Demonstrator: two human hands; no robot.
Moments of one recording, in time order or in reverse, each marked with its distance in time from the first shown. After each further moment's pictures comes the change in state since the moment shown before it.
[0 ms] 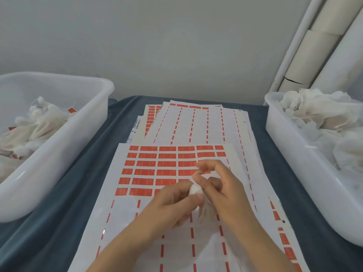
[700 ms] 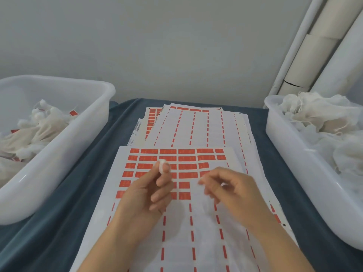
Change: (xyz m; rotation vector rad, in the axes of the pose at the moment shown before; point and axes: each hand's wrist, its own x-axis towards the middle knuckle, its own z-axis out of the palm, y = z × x) left_hand 0.003 -0.001 -0.027 -0.969 0.100 0.002; right_hand 0.003 -0.009 -0.023 -0.105 -0.129 -0.029
